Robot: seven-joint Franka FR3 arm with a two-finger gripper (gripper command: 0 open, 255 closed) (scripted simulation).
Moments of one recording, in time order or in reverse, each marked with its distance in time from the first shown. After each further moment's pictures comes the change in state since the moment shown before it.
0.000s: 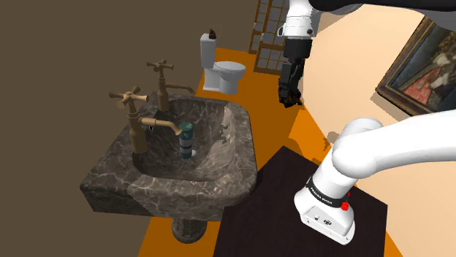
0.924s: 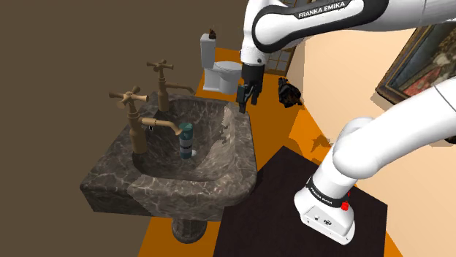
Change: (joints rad) arm 0.032 0.339 0.085 -0.032 0.030 0.445 0.044
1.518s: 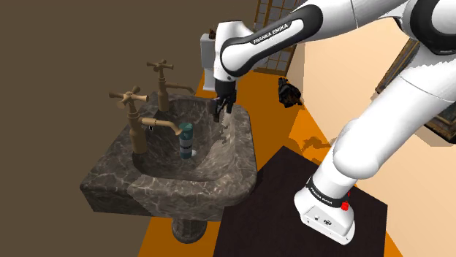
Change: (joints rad) arm 0.013 0.331 0.057 0.101 -0.029 0.285 0.056
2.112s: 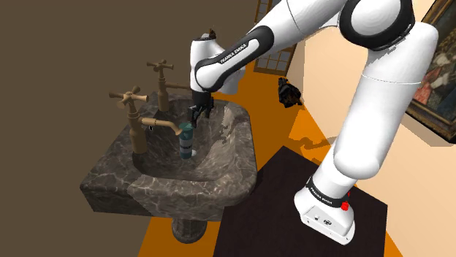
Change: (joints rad) arm 0.021 0.345 0.020 0.224 -0.096 0.168 0.081
